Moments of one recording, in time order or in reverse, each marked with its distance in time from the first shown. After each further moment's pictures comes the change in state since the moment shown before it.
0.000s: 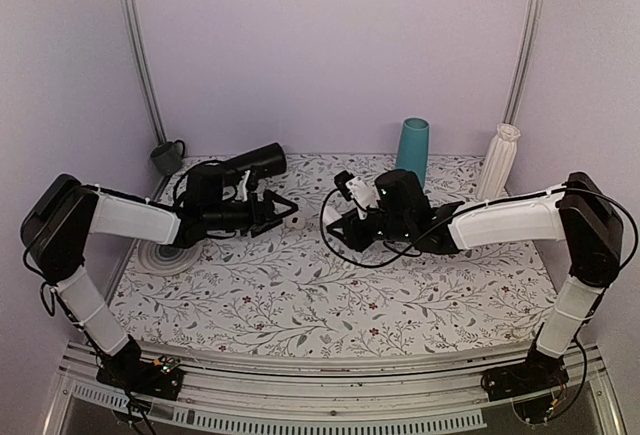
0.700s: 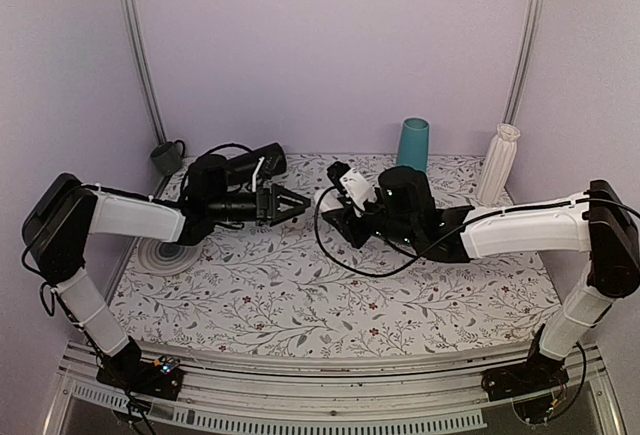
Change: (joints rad) left arm -0.063 0.005 0.059 0.155 0.239 0.002; right arm 0.105 -0.111 -0.035 0.085 0.188 -0.192
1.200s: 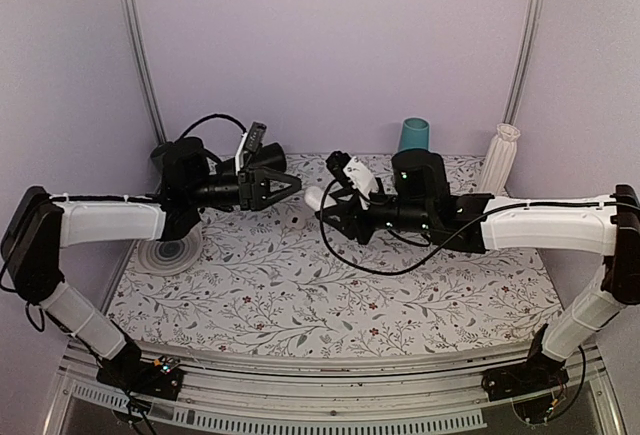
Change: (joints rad) left arm -0.003 -0.134 0.003 0.074 0.085 0.118; right arm 0.002 -0.098 0.038 -0.097 -0.179 -0.035
